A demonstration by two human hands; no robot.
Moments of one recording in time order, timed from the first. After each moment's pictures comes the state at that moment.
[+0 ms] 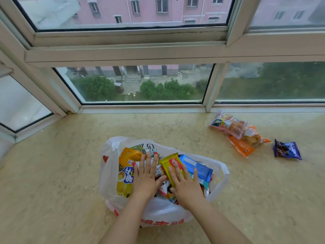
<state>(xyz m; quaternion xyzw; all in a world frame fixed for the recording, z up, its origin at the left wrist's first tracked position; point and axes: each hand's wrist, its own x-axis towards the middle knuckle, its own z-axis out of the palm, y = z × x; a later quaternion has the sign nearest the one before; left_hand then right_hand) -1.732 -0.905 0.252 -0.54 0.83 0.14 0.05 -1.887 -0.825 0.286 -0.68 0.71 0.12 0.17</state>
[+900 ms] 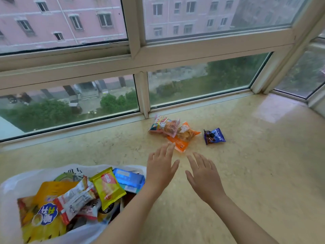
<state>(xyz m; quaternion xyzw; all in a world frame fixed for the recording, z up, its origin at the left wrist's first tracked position) -2.008 -0.819 0.340 -0.33 0.93 0.15 -0.08 -2.115 -0.690 0.340 -0.50 0.86 -0.04 0.06</state>
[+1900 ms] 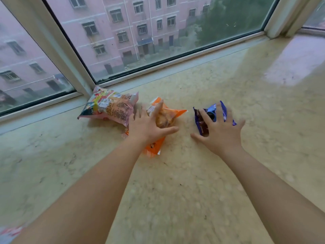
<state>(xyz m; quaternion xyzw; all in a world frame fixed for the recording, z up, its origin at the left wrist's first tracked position) -2.248 -0.954 0.115 -0.35 0.92 0.14 0.05 -2.390 -0.771 0.089 -0.37 0.93 0.04 -0.01</state>
